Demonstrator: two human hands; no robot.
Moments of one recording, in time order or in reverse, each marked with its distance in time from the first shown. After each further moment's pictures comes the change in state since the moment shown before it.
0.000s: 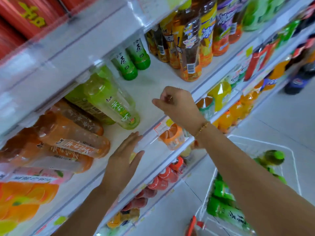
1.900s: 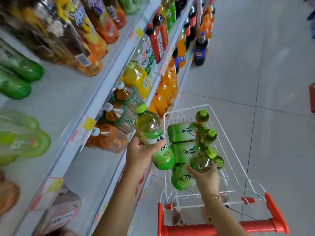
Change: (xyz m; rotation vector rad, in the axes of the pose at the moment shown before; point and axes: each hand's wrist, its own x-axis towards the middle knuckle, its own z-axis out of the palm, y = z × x) left_hand 0.019 0.120 0.159 -0.906 -0.438 -0.295; right_hand -0.303 0.204 -0.001 0.226 0.801 1.202
